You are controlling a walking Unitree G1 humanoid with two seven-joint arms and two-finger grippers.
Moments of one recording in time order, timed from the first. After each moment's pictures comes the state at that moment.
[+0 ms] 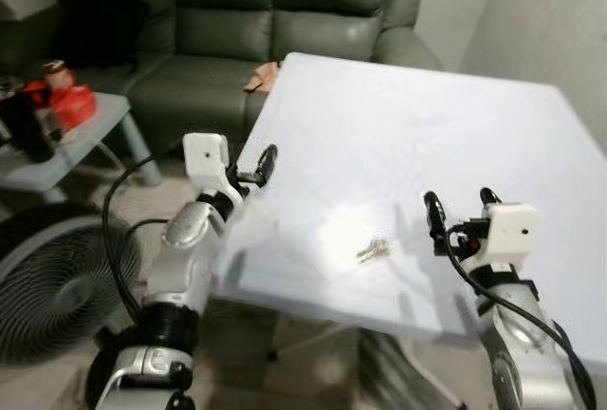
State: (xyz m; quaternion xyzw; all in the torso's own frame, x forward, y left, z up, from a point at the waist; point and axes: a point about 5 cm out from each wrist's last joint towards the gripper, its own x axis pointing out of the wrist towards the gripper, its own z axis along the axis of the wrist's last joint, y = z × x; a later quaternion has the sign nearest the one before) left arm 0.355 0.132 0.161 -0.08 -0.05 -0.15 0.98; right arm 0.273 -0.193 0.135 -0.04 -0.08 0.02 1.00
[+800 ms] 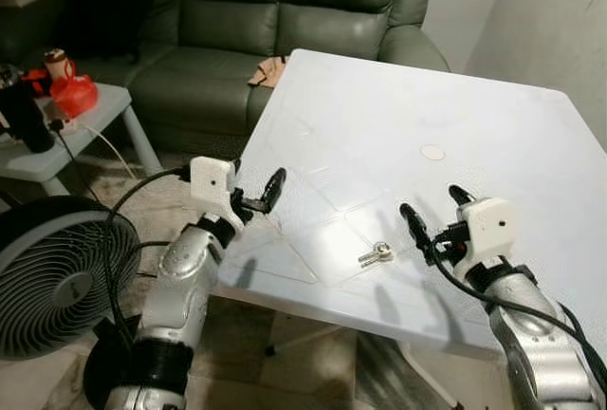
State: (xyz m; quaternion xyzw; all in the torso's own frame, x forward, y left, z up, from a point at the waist) left arm 0.318 0.117 0.136 -0.06 -0.05 -0.22 0.97; right arm 0.285 -0.189 0.143 -0.12 -0.04 0.17 0.98
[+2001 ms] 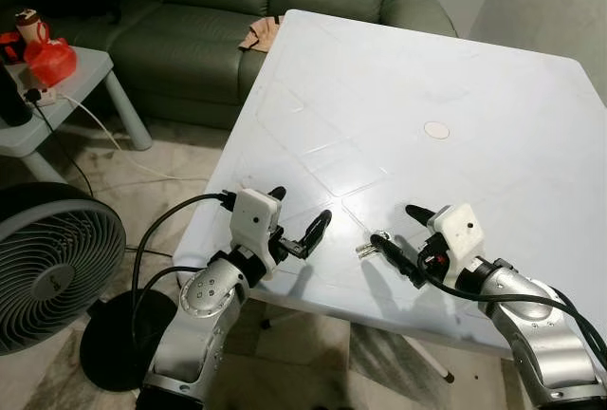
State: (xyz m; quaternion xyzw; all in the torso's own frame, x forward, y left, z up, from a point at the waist) left arm 0.283 0.081 0.133 -0.03 -0.03 -0.31 0.95; right arm 0.280 -0.178 0.130 -0.12 0.04 0.32 0.94
